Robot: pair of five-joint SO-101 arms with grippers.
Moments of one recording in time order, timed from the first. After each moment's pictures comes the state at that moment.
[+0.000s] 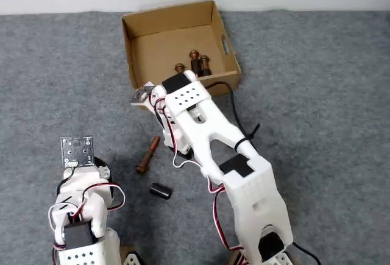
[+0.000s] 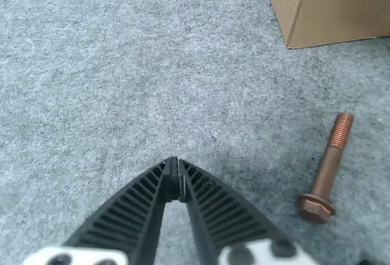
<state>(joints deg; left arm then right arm) -15.7 -103.6 96.7 61.3 1.9 -35.4 37.9 -27.3 98.3 26.8</state>
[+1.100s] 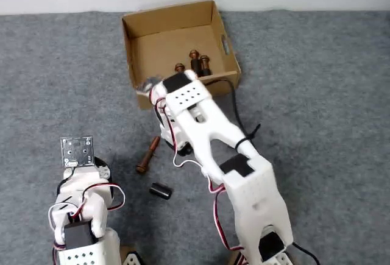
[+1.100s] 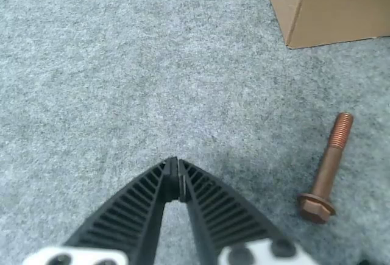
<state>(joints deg) -15.7 -103.6 96.7 61.3 2.0 -35.3 33.9 -28.2 99.3 11.8</state>
